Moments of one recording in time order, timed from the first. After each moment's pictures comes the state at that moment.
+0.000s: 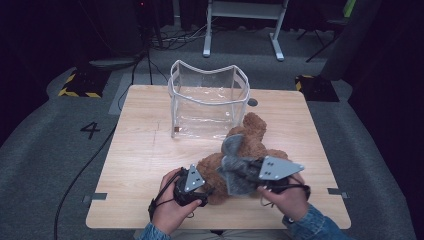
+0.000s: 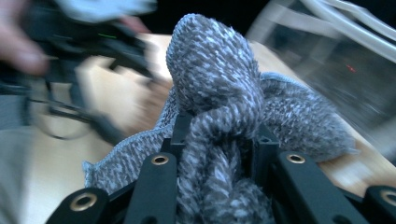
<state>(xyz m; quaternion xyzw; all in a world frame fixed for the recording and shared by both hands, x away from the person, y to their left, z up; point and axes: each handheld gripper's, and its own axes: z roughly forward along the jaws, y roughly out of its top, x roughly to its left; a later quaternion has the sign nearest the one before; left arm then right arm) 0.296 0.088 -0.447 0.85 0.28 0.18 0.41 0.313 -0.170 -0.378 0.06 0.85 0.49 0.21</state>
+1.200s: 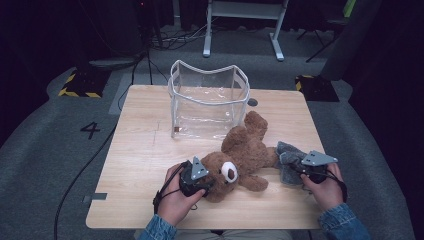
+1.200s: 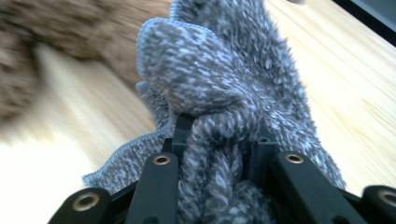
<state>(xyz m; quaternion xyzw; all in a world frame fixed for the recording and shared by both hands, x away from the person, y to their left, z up) 0.318 0.078 -0.446 0.86 0.31 0.17 0.37 0.370 -0.335 -0.458 0.30 0.85 0.32 0.28</state>
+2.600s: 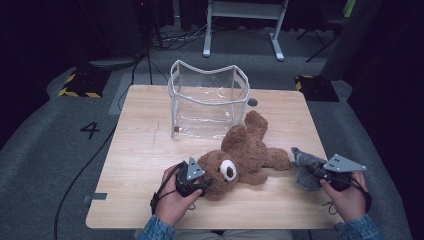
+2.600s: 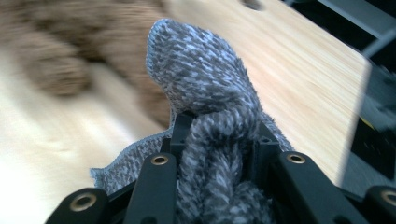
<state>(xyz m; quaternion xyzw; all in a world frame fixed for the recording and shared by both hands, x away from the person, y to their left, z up) 0.317 0.087 -0.449 0.85 0.32 0.16 0.38 0.337 -0.369 -0.425 0.34 0.83 0.34 0.30</state>
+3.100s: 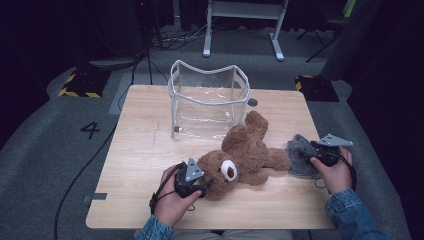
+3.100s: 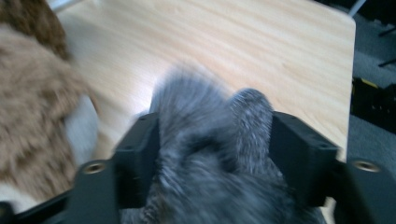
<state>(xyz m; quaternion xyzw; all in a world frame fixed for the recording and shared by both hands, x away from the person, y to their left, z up) 0.314 0.089 -0.448 0.85 0.32 0.16 0.39 0.416 -0.373 -0.453 0.42 0.79 0.35 0.28</state>
